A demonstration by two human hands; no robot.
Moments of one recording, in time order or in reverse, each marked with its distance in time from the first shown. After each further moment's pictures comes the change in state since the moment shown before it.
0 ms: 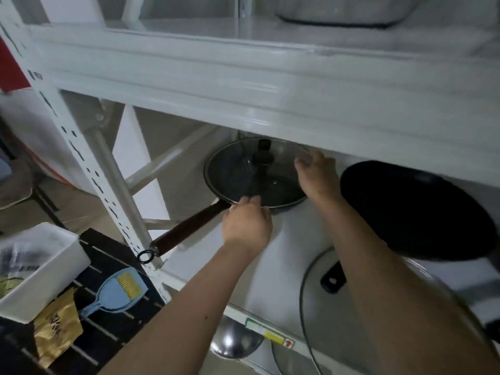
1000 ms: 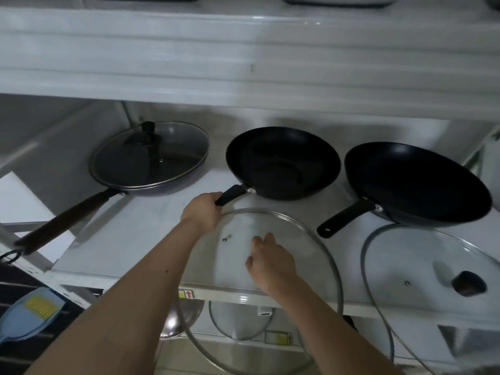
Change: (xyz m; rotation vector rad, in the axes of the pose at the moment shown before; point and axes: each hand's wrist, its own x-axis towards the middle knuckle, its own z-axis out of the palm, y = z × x) left_hand -0.038 0.092 0.096 0.031 -0.293 0.231; right_hand -0.173 0.191 -0.069 -0.552 -0.304 0.021
